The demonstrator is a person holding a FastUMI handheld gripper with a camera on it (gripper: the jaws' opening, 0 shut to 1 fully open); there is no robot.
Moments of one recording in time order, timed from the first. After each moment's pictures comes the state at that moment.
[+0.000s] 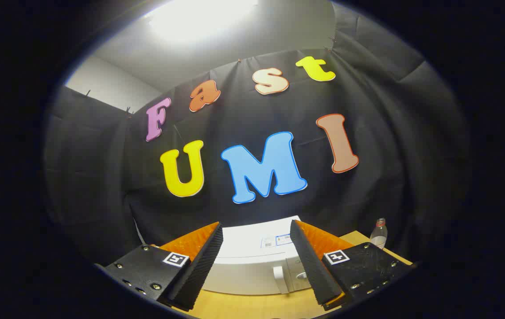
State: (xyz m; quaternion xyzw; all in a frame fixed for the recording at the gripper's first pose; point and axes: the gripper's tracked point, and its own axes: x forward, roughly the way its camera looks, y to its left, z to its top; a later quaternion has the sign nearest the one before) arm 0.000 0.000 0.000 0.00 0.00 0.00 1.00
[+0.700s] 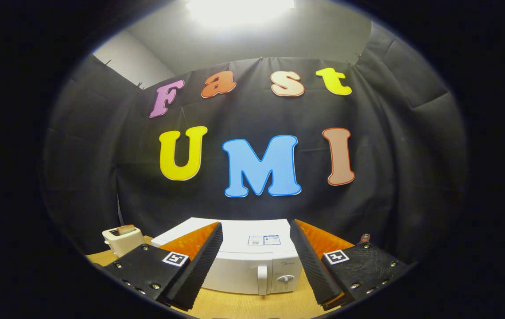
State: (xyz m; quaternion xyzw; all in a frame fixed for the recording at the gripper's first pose) arm -0.003 0.014 -0.006 -0.09 -0.01 -0.02 1.00
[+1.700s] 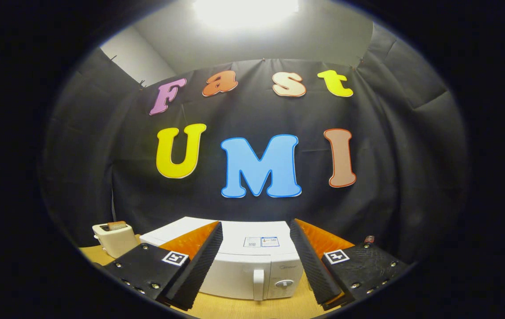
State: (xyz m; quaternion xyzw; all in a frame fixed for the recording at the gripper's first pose) arm 0.026 0.002 -0.033 -0.10 -0.03 -0.03 0.99
